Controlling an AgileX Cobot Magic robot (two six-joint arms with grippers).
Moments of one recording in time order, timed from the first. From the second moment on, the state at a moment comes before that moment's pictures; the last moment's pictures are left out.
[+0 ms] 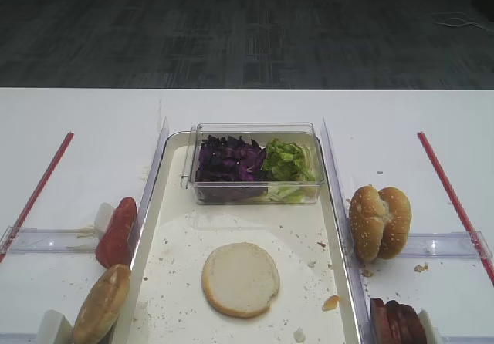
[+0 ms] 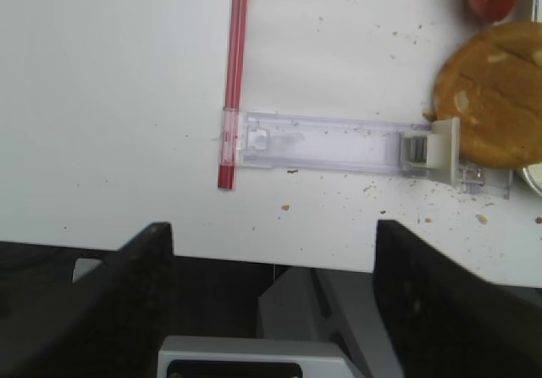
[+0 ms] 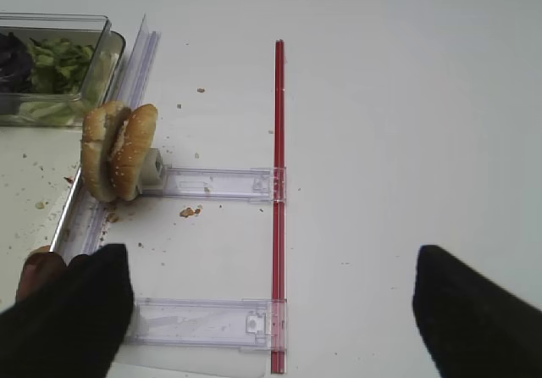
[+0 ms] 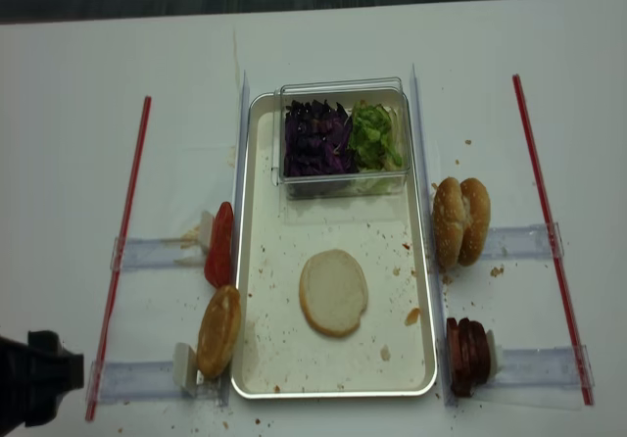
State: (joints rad) left arm -0.02 0.64 -0.59 0.04 1.21 -0.19; right arm -0.12 -0.02 -0.49 0.10 1.12 -0.14
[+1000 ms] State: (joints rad) left arm -0.02 0.04 -0.49 0.02 1.17 -0.09; right arm -0.12 -0.02 -0.49 0.10 1.12 -0.14
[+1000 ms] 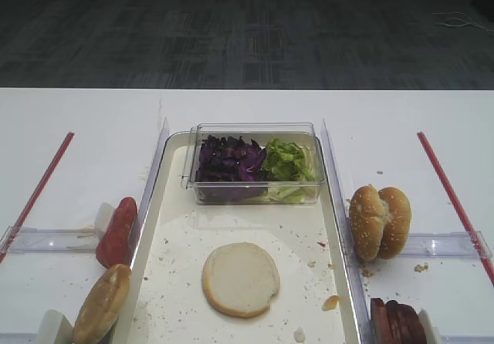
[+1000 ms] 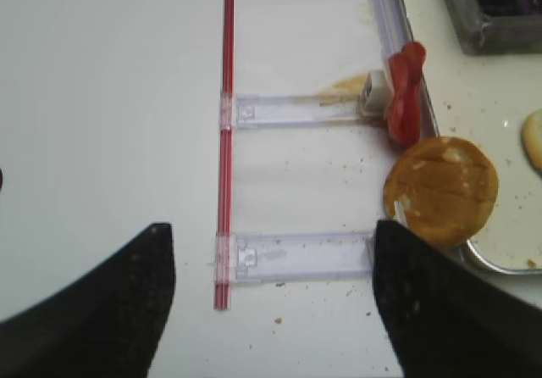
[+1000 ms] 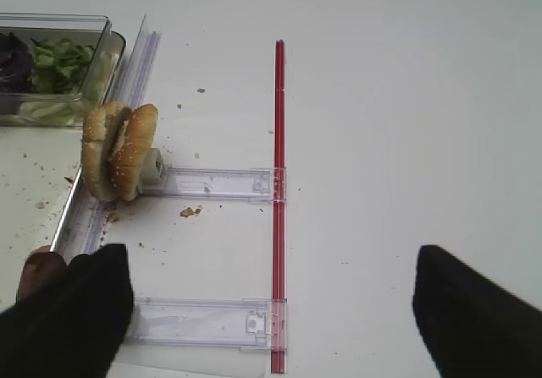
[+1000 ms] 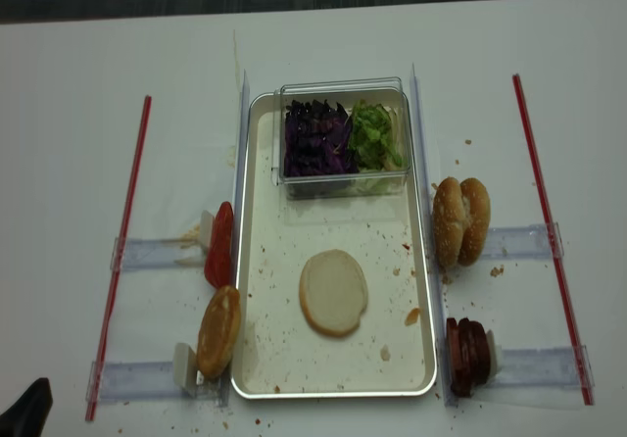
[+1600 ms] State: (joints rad) left arm -0.02 -0.02 -0.49 0.00 1.18 -0.07; right arm -0.12 -0.02 -0.49 0.10 1.12 -0.14
